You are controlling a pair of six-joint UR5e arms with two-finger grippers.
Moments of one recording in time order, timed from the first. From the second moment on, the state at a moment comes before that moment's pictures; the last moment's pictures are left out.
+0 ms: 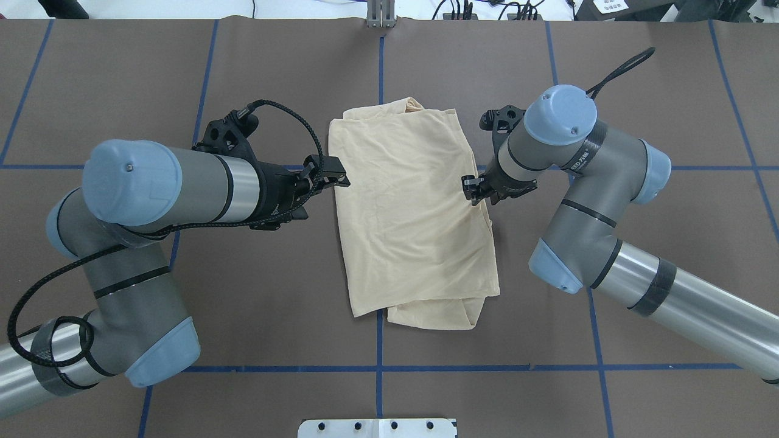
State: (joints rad) left arm -0.56 -2.04 -1.89 -2.10 -1.77 -1.80; right arm 0.69 -1.06 1.54 -1.27 2.03 1.03
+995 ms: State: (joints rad) left arm -0.36 -2.05 -1.82 -2.11 -1.64 -1.92; right arm 0.72 -1.15 1.74 -1.28 2.09 1.10
